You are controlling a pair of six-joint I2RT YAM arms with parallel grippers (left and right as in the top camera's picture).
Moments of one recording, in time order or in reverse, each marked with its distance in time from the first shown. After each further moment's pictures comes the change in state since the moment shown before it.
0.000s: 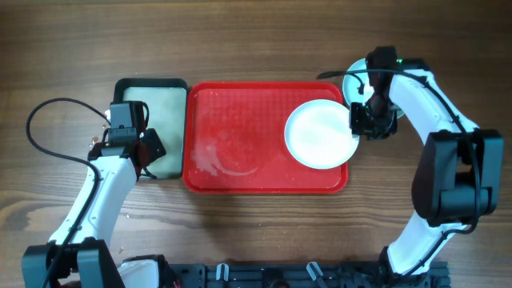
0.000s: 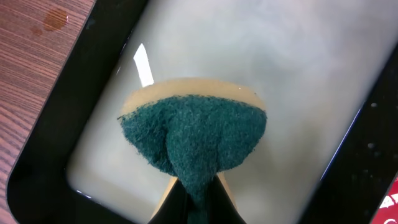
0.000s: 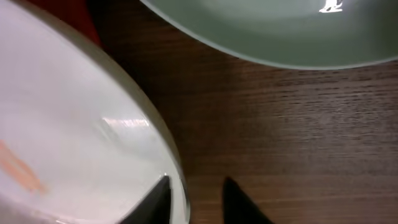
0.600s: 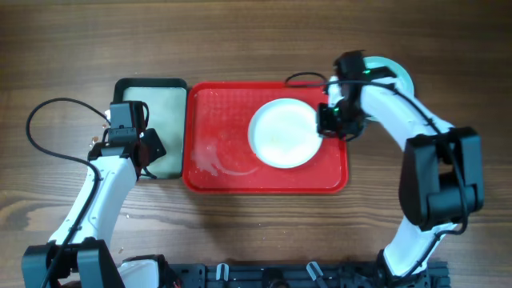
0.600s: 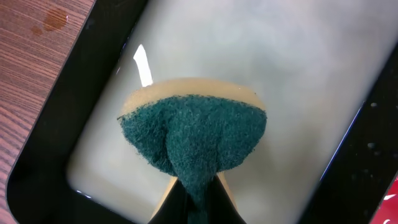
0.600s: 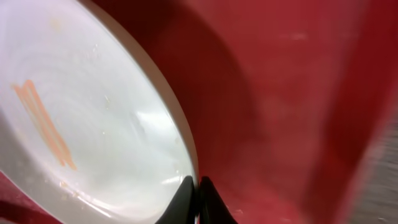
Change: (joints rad) left arm 0.000 0.000 0.000 0.000 0.001 0.000; right arm 0.167 0.000 -0.051 0.179 -0.237 0.068
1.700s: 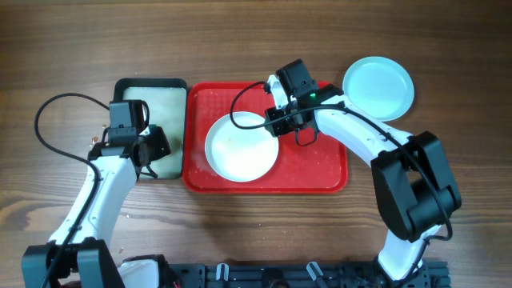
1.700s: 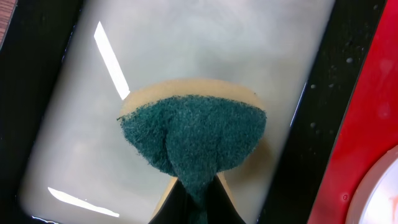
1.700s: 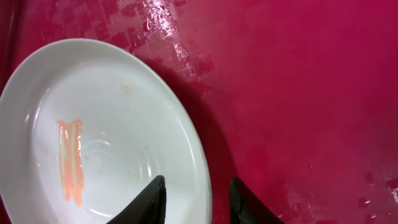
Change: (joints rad) left arm 0.000 0.000 0.000 0.034 0.135 0.096; right arm 0.271 0.000 -0.028 0.367 0.019 -0.126
